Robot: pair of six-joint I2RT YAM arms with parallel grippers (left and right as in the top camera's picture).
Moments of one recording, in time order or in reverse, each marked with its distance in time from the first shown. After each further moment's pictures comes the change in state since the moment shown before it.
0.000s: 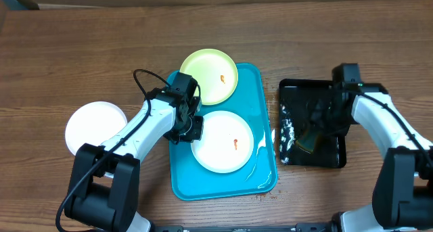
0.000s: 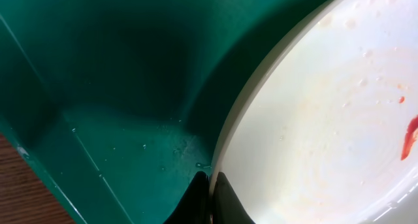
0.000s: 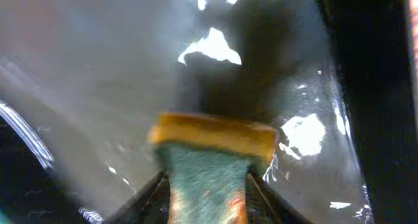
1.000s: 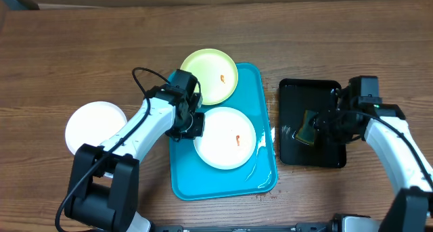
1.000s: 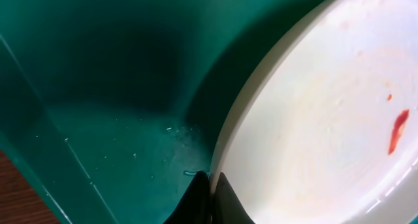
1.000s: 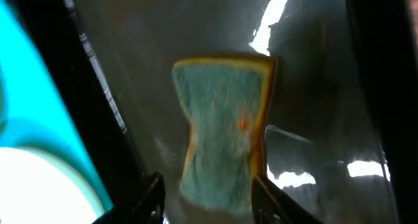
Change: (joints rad) left arm 0.002 0.000 0.016 0.013 0.021 -0.027; right arm -0.058 -0.209 -0.134 0.099 -0.163 -0.060
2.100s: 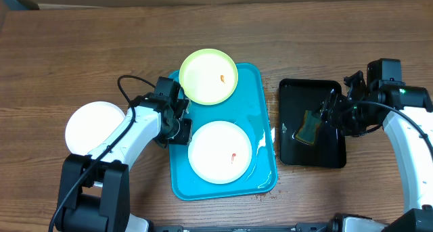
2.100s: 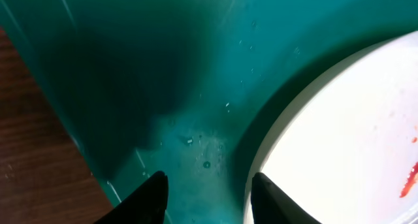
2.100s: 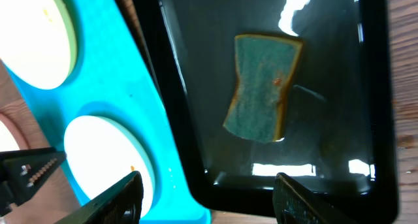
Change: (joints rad) left arm 0.100 -0.066 -0.115 0.063 0.008 0.140; right arm -0.057 -0.059 0.261 -0.373 -0.116 -0.167
